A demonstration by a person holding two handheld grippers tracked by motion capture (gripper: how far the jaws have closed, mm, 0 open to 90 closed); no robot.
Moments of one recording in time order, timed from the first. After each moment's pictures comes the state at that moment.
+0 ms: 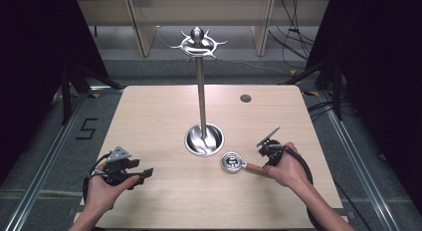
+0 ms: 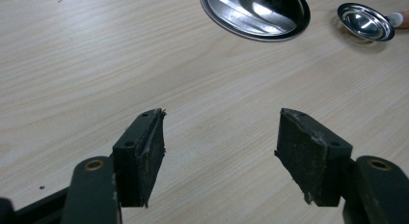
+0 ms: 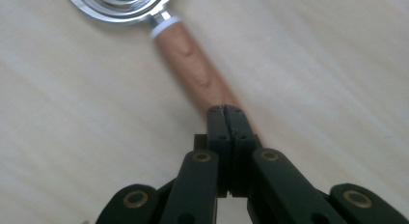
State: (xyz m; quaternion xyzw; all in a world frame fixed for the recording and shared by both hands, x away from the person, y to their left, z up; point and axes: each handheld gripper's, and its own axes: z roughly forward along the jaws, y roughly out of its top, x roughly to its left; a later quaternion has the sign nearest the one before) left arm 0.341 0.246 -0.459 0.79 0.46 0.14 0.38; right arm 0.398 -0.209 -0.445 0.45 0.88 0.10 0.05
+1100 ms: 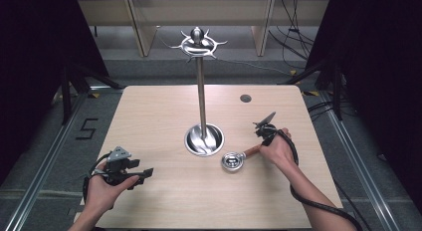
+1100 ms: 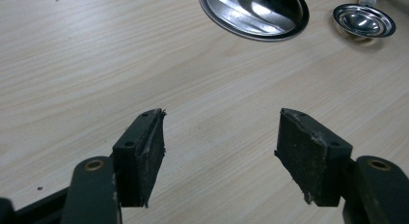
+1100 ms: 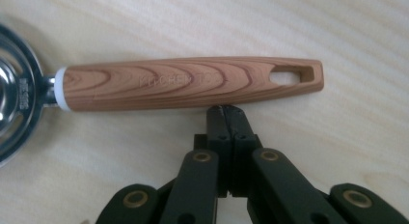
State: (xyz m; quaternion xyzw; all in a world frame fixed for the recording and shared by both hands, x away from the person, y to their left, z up) left arm 0.342 0.246 -0.461 0.78 0.46 0.13 0.39; right arm 0.478 -0.211 -0.472 0.55 0.83 0.09 0.05
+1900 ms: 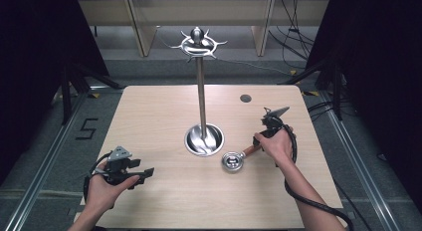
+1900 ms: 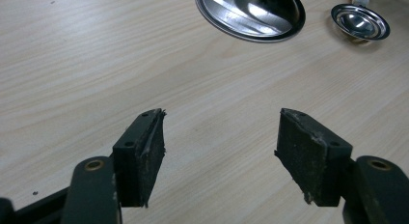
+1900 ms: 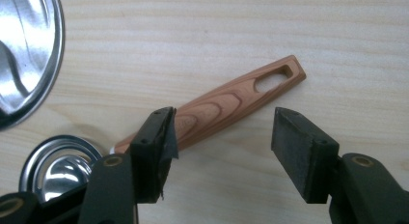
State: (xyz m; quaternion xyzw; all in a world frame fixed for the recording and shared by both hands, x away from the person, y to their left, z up) left arm 0.343 0.244 -0.460 0.78 0.46 0.13 0.39; right arm 0.487 -0.216 -0.455 0.68 0.71 0.16 0.02
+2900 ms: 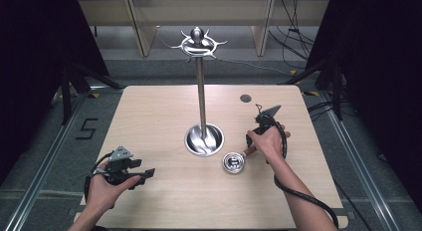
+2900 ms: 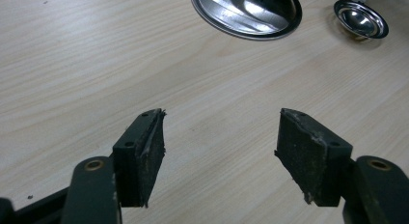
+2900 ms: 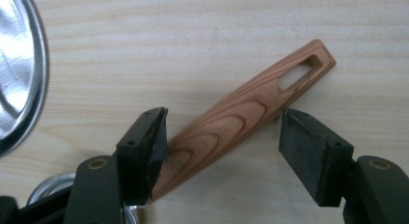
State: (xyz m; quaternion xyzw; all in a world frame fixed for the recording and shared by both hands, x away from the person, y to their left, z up) left arm 0.343 0.242 -0.462 0.79 0.46 0.13 0.39; right arm 0.505 -0.197 -0.466 0.72 0.69 0.10 -0.01
